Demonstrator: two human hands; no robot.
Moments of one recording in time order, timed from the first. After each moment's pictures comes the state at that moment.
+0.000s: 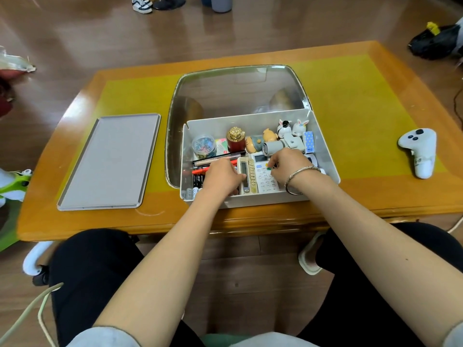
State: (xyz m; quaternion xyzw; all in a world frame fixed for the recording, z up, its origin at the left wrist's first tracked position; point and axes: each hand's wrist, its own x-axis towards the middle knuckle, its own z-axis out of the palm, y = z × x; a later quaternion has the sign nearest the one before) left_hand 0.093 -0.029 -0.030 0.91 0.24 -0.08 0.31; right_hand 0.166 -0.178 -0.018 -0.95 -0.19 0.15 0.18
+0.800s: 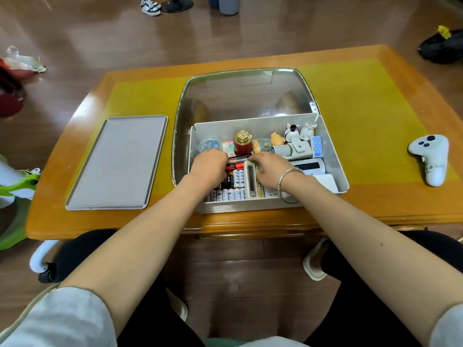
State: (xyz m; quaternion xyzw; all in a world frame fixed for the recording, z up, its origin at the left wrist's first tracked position) left_hand 0.106 0.023 -0.025 1.00 0.06 -0.06 -0.02; right_hand 0.166 -0.138 -0.028 -0.92 -0.33 0.16 0.13
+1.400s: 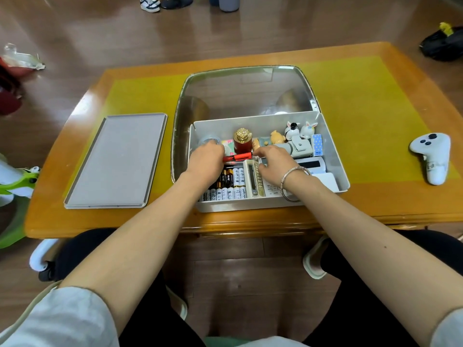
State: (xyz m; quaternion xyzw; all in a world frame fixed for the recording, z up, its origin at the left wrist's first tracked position) left_hand 0.109 0.027 -0.023 1.00 0.09 0.00 0.00; right_hand 0.170 -0.143 -0.030 -0.92 -0.29 0.12 0.23
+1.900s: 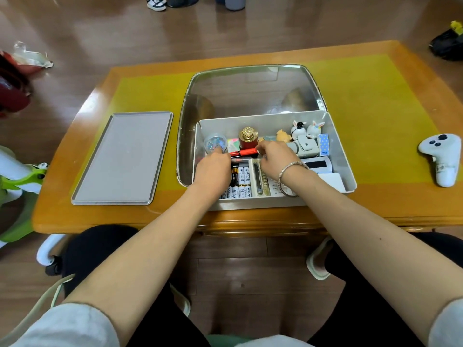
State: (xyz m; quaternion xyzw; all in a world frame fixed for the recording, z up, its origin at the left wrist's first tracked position) left_hand 0.085 0.012 -0.031 0.99 0.12 0.01 0.00; right_hand 0.172 -0.128 -0.024 -0.94 -0.27 0.10 0.20
